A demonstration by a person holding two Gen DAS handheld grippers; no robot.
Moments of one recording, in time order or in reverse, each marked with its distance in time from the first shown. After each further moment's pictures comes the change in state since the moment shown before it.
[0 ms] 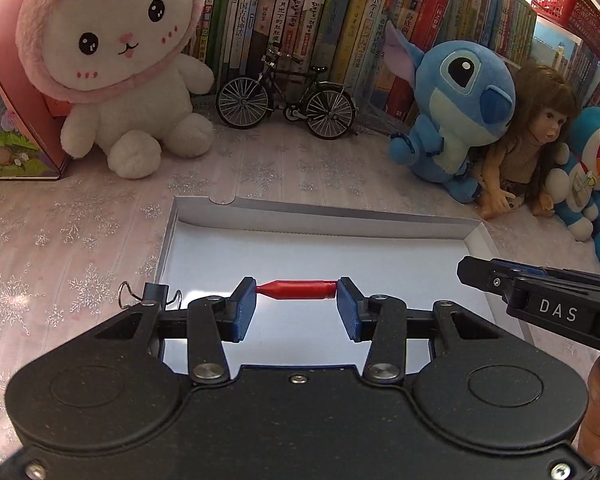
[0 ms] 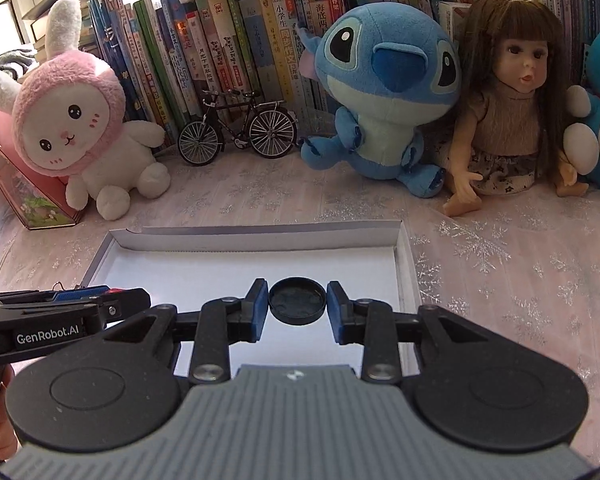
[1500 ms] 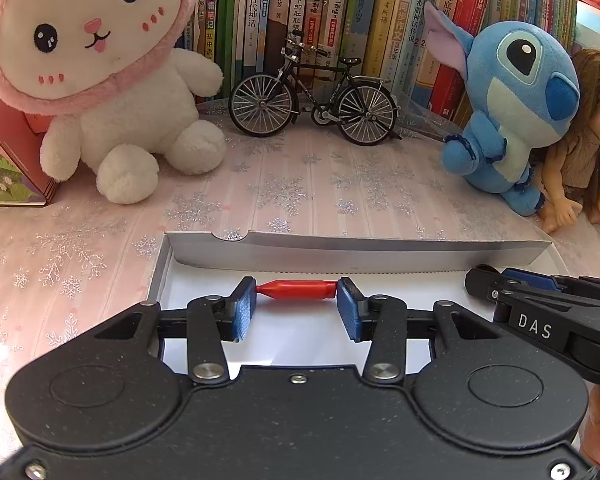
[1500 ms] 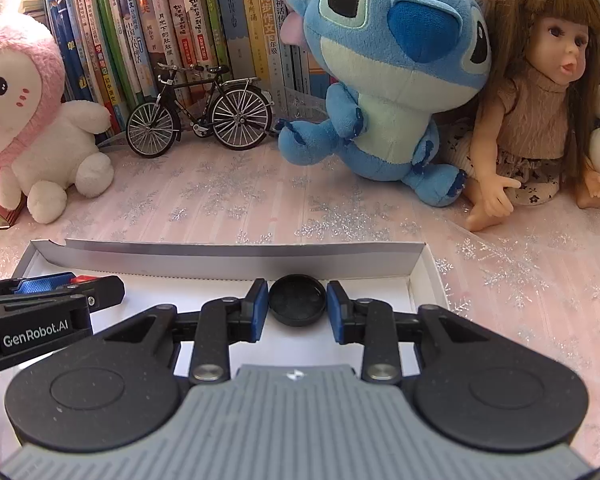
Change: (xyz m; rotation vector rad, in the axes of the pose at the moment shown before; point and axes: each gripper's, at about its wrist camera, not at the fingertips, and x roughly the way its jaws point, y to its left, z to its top) left arm 0.066 0.006 0.012 0.028 -0.024 0.101; right arm 0.077 0.005 0.008 -0.018 0.013 -0.108
